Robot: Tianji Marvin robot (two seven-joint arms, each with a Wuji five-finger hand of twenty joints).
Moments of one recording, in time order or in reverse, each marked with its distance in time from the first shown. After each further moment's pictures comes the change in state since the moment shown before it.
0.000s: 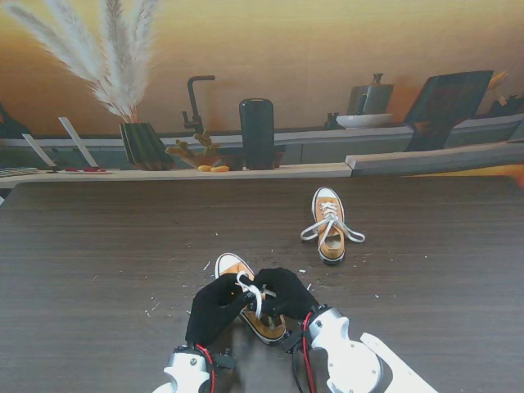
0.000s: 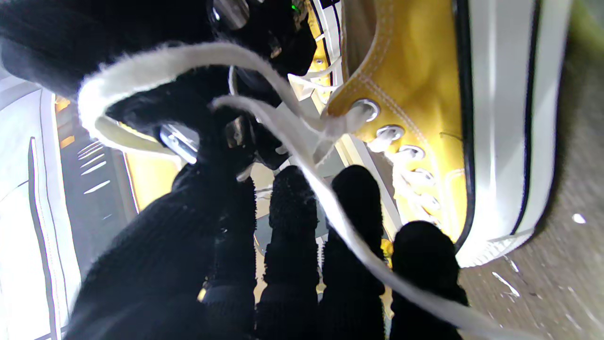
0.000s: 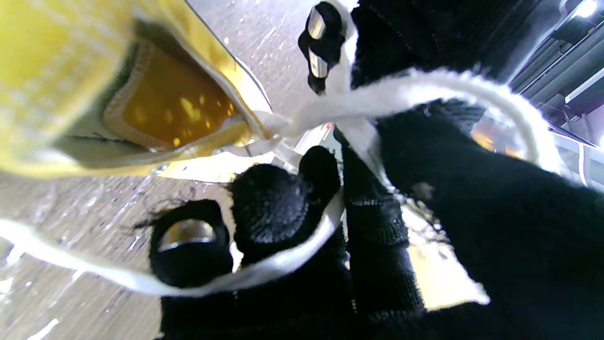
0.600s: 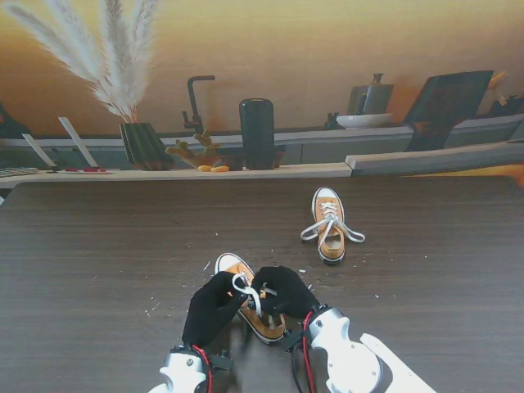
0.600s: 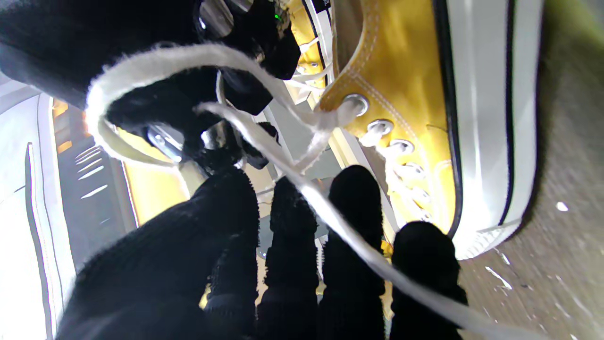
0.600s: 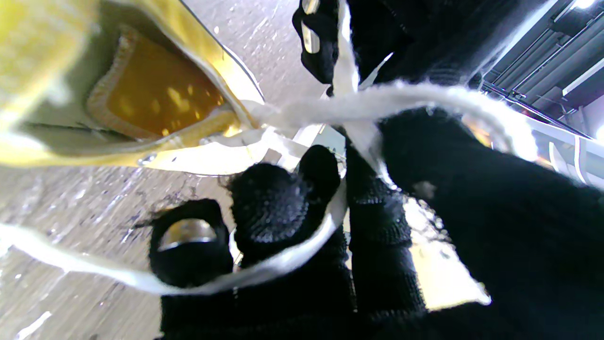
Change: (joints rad) left arm 0.023 0.007 -0.028 -0.022 0.004 0.005 -0.037; right arm -0.009 -0.005 0.007 -0.011 -0.004 -0.001 -0.018; left_hand -0.039 0.000 0.242 0.015 -0.158 0.026 0.273 0.270 -0.069 0.000 0.007 0.048 0.000 0.000 0.000 0.000 -0.001 0.000 0.000 0.002; right_hand 0.000 -0.001 0.000 0.000 0.001 -0.022 -0.001 0.000 0.000 0.000 0.000 0.000 0.000 0.000 0.000 0.000 0.000 0.000 0.000 0.000
